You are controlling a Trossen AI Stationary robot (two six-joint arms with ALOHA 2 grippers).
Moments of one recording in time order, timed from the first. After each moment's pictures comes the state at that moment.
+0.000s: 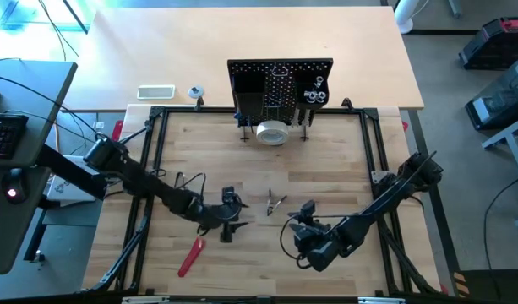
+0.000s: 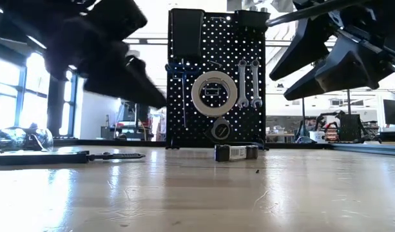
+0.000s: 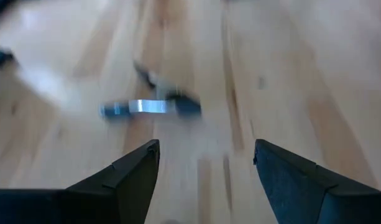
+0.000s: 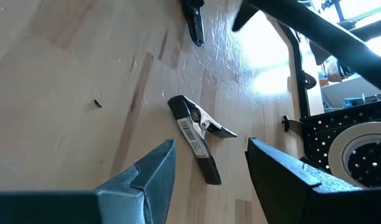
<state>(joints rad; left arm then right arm) -0.43 1.63 0.68 0.31 -0.46 -0.10 0.68 1.75 1.00 -0.33 0.89 -0.01</state>
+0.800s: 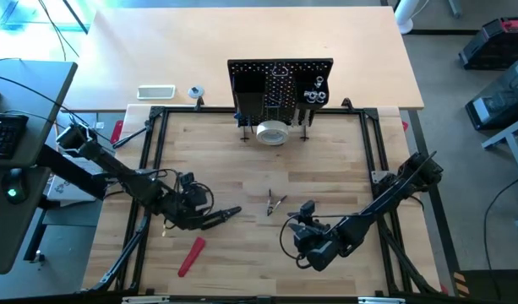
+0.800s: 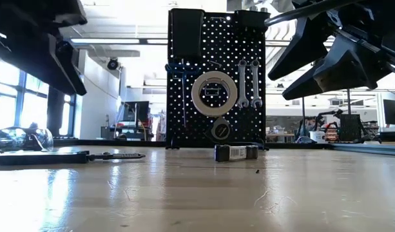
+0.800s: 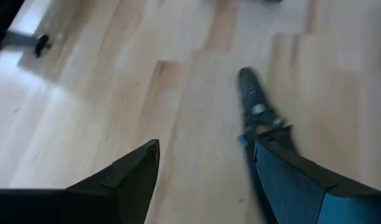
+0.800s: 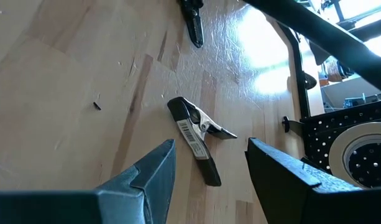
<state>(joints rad) -0.58 1.19 0.68 -0.61 -0.62 -0.60 0.68 1.75 1.00 -0.32 0.89 -0.01</state>
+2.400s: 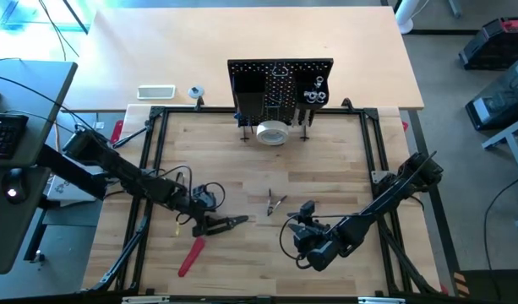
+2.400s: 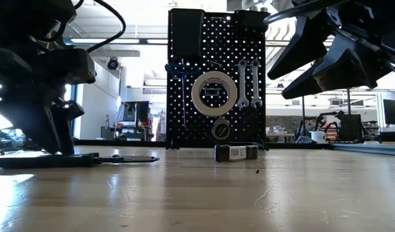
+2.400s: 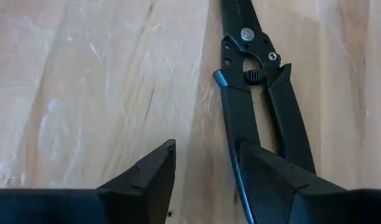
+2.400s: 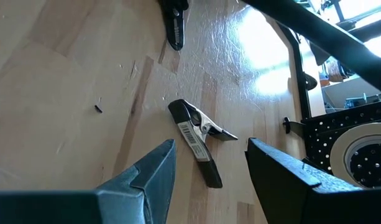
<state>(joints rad) -0.42 1.36 0.45 -0.08 -0.16 -0.54 0.68 1.75 1.00 -0.31 0.89 -0.01</state>
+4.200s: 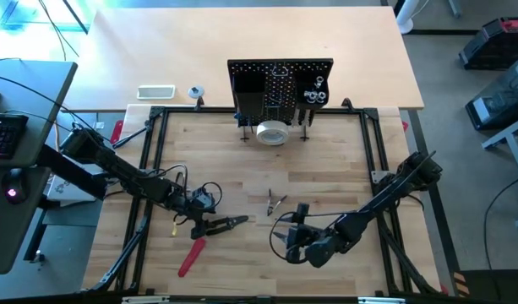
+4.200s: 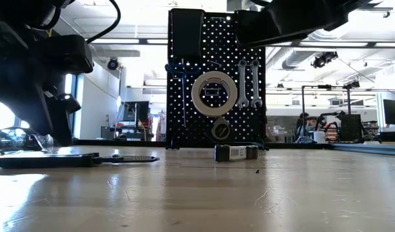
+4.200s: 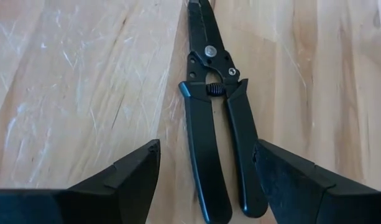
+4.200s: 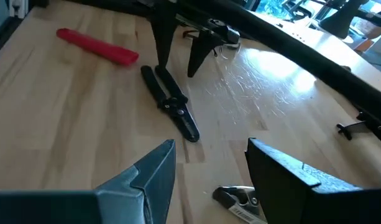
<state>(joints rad) -0.44 1.30 0.45 -0.06 -0.13 -0.62 0.65 1.75 1.00 0.08 0.85 0.24</state>
